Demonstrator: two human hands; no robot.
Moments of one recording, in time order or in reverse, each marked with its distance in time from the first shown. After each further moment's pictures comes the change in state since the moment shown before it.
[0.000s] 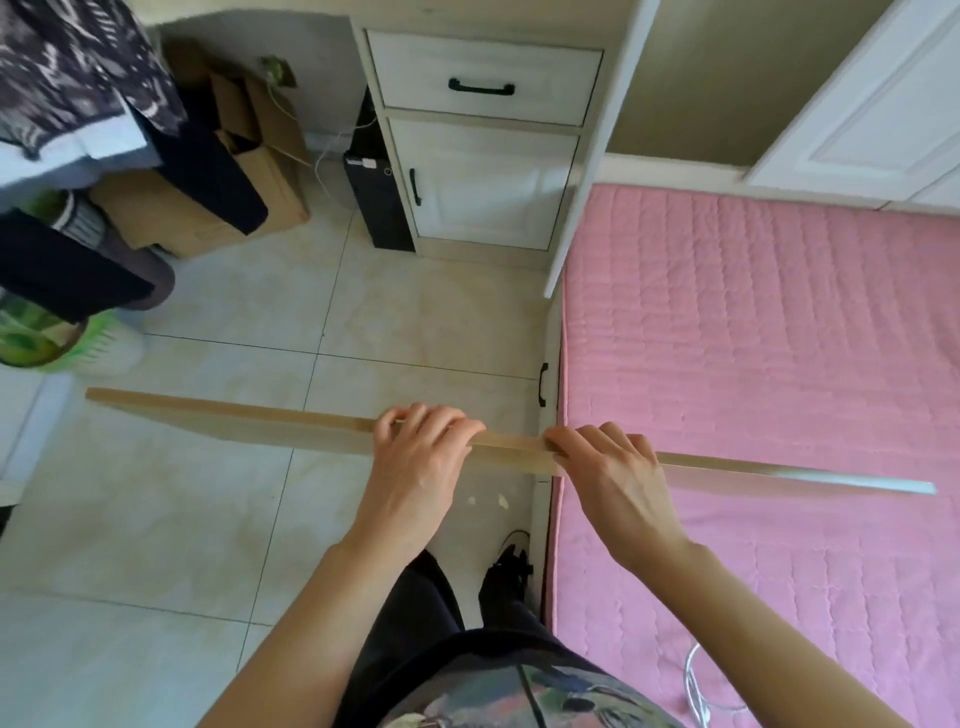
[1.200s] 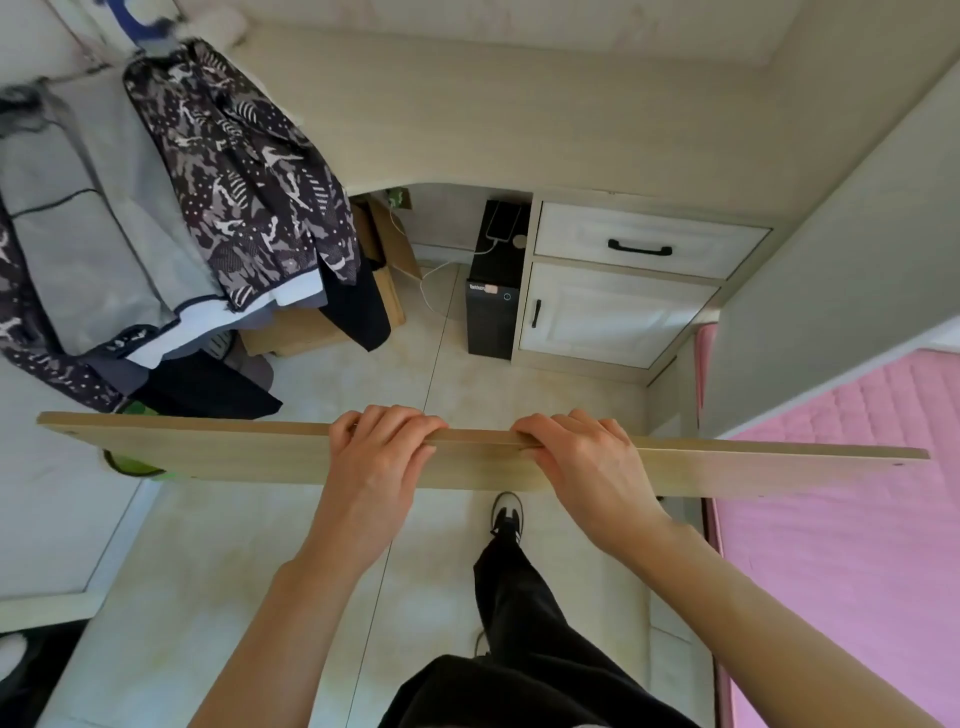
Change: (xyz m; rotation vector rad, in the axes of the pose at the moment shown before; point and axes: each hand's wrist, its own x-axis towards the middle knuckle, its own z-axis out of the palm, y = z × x) left_hand 0.105 -0.342 -0.161 -0.017 0.047 -0.109; right_hand 0.314 -0.257 -0.012 0.134 0.037 -0.147
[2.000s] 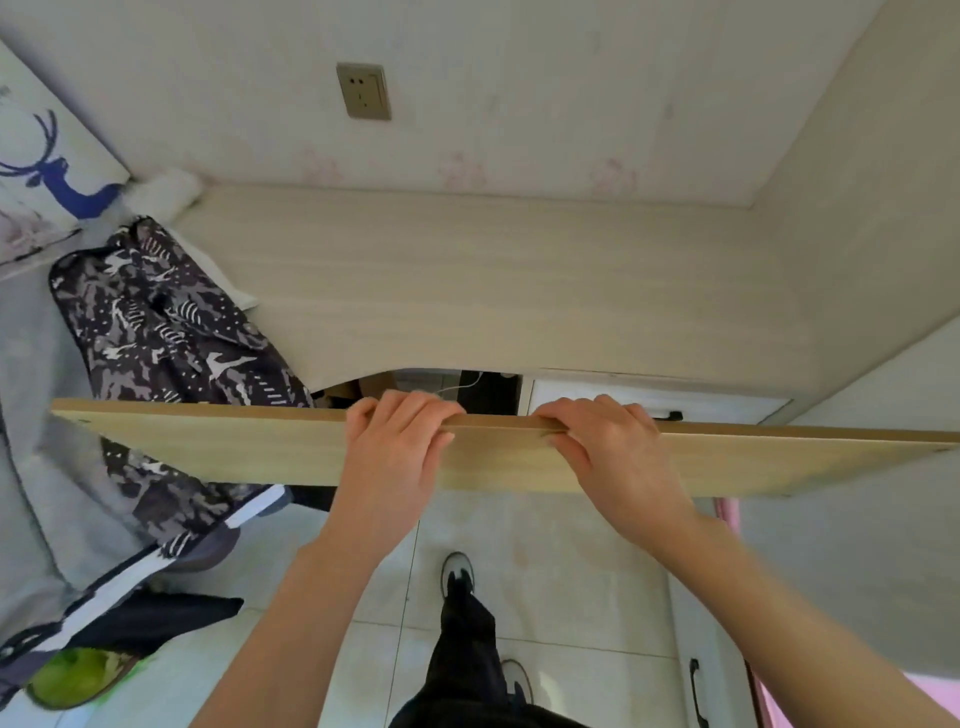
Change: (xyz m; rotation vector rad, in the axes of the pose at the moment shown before) left_hand 0.338 -0.060 -0.002 -0.008 0.138 0.154; right_hand 0.293 0.108 -0.071 0.011 0.147 0.098
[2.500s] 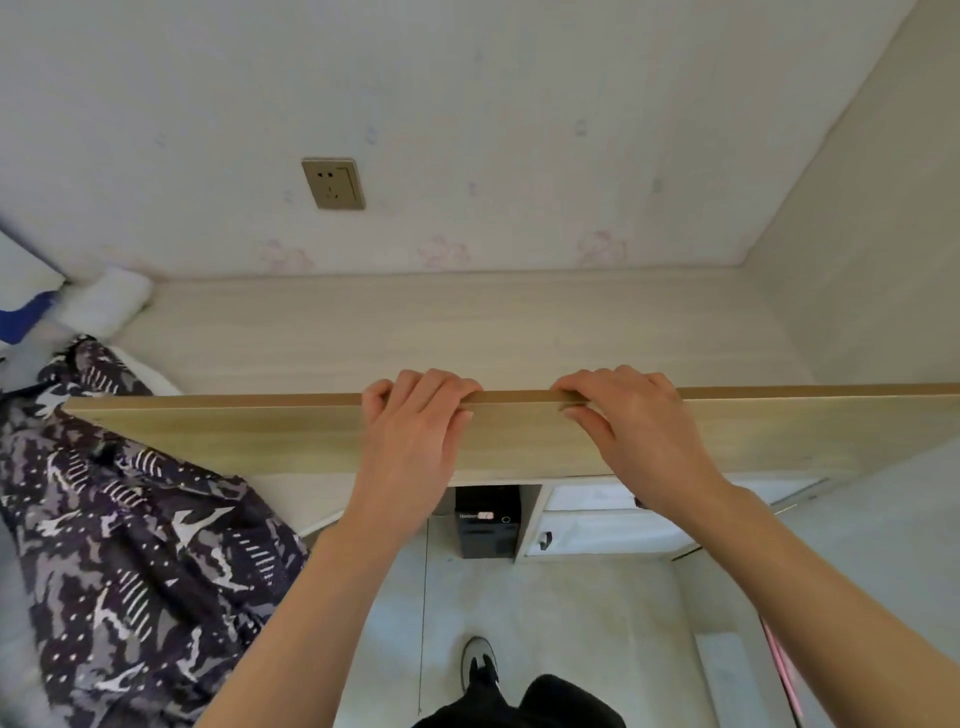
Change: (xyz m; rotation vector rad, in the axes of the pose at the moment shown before) left_hand 0.180 -0.078 0.012 -0.038 0.059 0.113; right_hand 0.176 0.021 -0.018 -0.092 0.069 0.071
